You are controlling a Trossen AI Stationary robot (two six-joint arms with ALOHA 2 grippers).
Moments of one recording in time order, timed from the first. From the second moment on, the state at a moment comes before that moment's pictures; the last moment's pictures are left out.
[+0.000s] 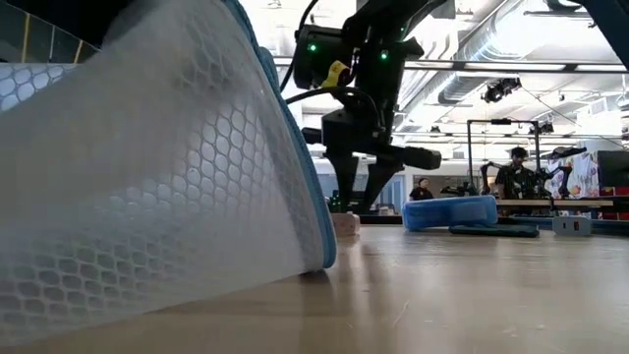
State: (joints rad) left arm -0.82 2.31 1.89 -0.95 -0.81 -0.30; right arm -0.05 2.05 1.49 -0.82 0.25 -1.11
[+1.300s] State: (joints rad) left arm -0.81 2.31 1.89 -0.95 -0.80 -0.30; right arm -0.17 1.97 1.49 -0.97 -0.01 -0.58
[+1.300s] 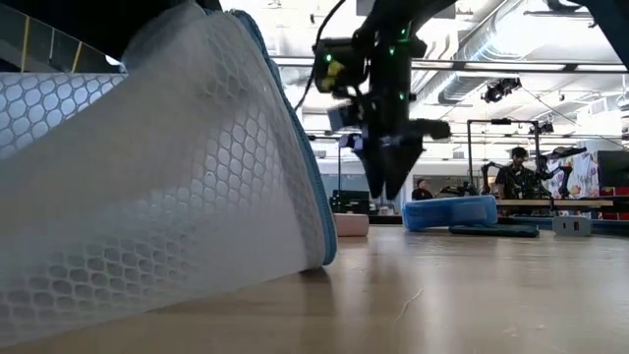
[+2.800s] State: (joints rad) left arm -0.71 2.31 1.89 -1.01 -0.87 -0.54; right arm -0.08 2.01 1.41 -0.94 0.10 -0.28
